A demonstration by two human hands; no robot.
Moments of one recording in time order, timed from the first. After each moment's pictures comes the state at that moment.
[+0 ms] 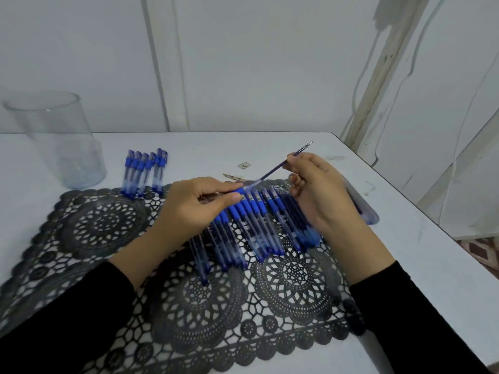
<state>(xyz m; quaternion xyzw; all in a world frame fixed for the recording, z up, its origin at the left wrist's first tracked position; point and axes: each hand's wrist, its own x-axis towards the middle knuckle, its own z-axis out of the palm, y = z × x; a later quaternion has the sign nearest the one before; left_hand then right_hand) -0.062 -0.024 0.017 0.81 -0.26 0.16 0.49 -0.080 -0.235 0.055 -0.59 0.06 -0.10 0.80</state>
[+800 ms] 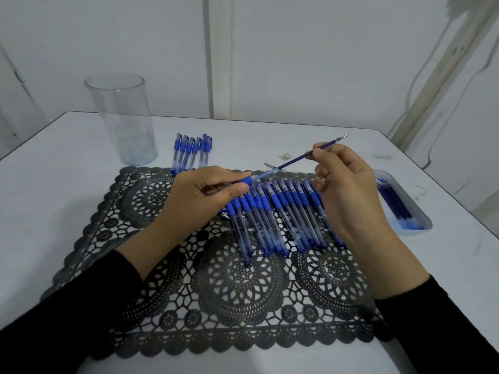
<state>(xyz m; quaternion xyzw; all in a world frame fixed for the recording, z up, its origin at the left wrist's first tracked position) -0.080 0.032 0.010 0.79 -0.24 0.21 0.53 -0.101 -0.189 0.061 -0.60 -0.01 -0.13 0.79</state>
